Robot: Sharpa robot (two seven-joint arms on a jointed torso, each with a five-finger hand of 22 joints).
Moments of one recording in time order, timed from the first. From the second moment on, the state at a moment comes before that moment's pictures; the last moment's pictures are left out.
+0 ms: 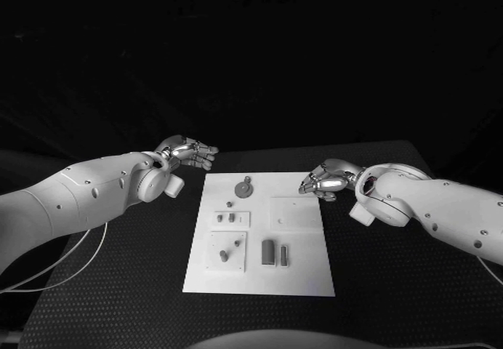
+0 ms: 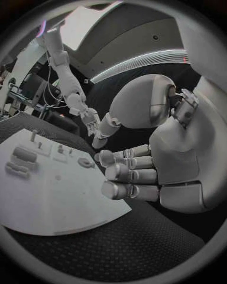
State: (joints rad) left arm 1.21 -0.69 -0.11 0.98 -0.30 -0.12 0.19; left_hand 0.99 -0.05 0.35 -0.29 0.06 0.84 0.19 0.34 0.38 1.03 0.16 0.25 0.07 0.93 0.13 0.37 0.59 0.04 0.94 0.03 0.07 0.93; right arm 1.16 -0.71 -0.01 1.26 -0.89 -0.07 -0.07; right_hand 0.92 -0.14 0.59 -0.15 0.46 1.03 0.09 0.19 0.79 1.24 -0.02 0.79 1.07 1.24 -0.13 1.19 1.00 0.22 1.12 -0.06 1.13 1.29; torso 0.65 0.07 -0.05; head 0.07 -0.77
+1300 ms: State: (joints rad) left arm 1.20 -0.57 -0.11 0.81 -0.09 -0.06 0.32; left_hand 0.98 -0.03 0.34 -0.29 0.06 0.69 0.12 0.29 0.37 0.87 0.13 0.07 0.07 0.72 0.18 0.22 0.50 0.01 0.66 0.09 0.07 0.80; right arm 1.08 -0.46 0.12 0.71 -0.38 -0.10 0.29; right_hand 0.87 -0.04 0.52 -0.17 0.46 0.66 0.18 0.09 0.61 0.80 0.17 0.10 0.22 0.58 0.19 0.26 0.51 0.08 0.25 0.22 0.43 1.02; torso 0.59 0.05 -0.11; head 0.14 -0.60
